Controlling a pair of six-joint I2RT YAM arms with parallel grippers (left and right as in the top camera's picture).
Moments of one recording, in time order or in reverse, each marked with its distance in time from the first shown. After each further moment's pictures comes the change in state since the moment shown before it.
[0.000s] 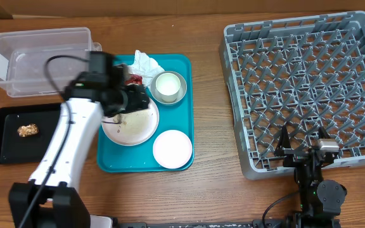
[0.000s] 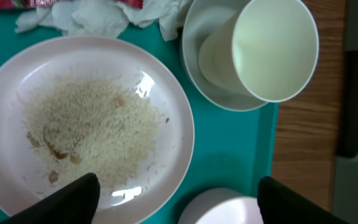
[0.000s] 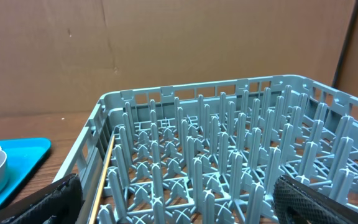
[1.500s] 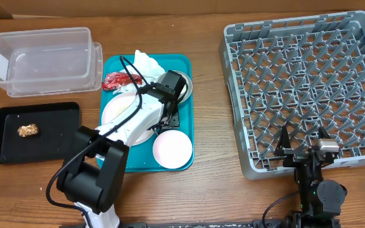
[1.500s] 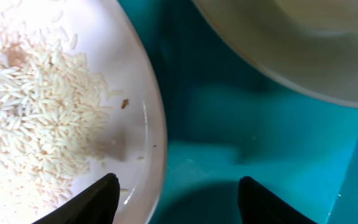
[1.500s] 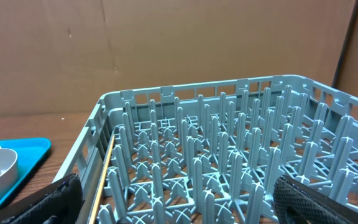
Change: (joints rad) left arm -0.326 0.314 -0.001 0.051 -0.340 -0.260; right arm 0.000 0.000 0.000 0.000 0.000 0.000
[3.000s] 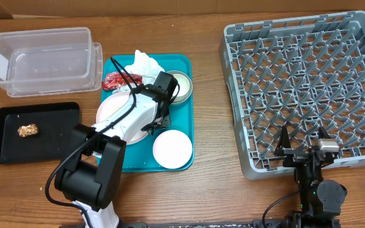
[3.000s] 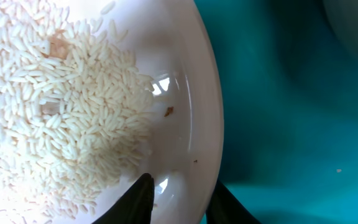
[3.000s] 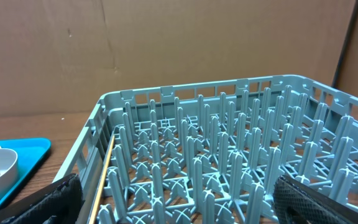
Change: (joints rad) left arm 0.053 0.008 -0.035 0.003 -0.068 -0.025; right arm 0.000 0.000 0.000 0.000 0.000 0.001
